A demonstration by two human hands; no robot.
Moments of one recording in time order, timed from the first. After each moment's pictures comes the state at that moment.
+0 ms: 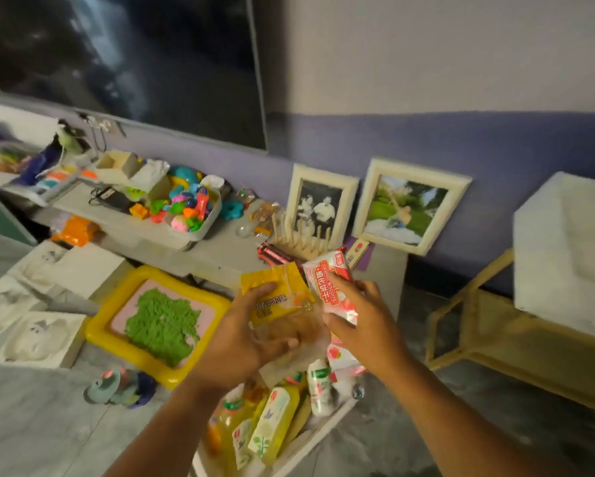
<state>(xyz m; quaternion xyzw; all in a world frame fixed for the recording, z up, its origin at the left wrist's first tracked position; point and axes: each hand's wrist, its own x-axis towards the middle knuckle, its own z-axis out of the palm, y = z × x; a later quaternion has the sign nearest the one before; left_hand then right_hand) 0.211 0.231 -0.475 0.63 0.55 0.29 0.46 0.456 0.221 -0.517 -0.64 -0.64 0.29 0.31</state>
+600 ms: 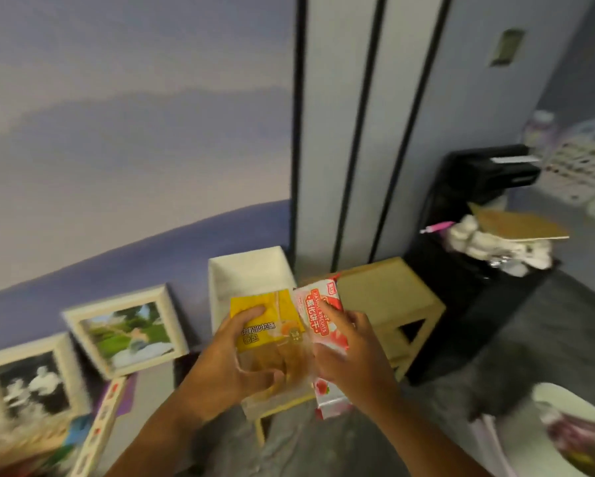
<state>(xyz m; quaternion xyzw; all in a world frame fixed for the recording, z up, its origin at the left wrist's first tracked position) 0.683 0.163 -0.335 0.80 0.21 0.17 0.53 0.857 -0.013 -0.363 -0.82 -0.38 0.08 0.43</state>
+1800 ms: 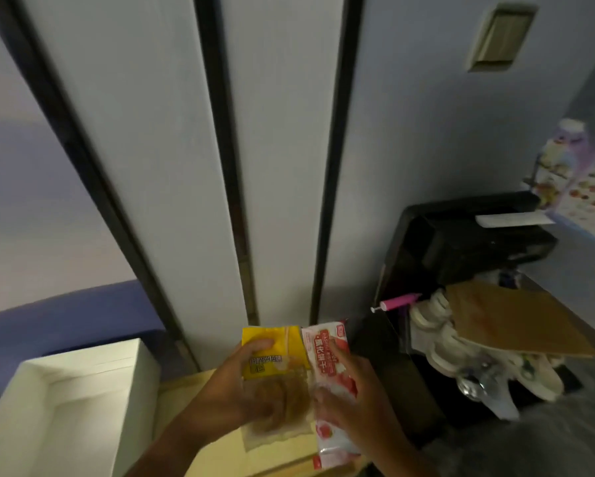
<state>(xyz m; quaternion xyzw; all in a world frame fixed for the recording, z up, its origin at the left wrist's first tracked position) 1.131 0.153 -0.369 0.75 0.24 0.08 0.61 1.296 -0.036 -0.409 -0.75 -0.32 0.27 0.51</state>
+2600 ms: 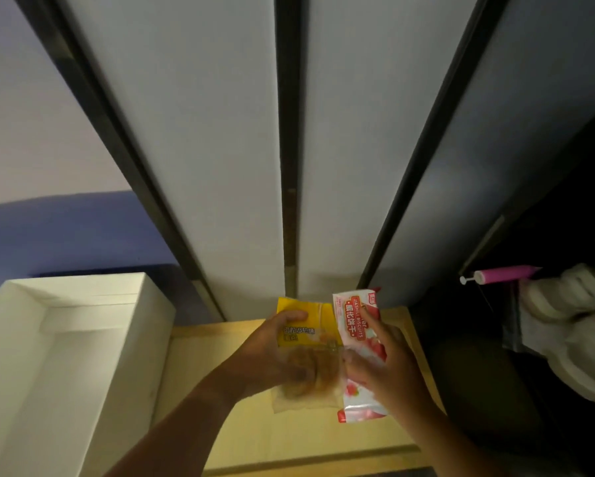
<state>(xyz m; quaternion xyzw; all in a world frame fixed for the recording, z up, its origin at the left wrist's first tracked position) 1.165 0.212 -0.527 0.70 0.33 0.04 0.64 1.347 0.043 -0.578 -0.77 -0.34 0.29 0.46</state>
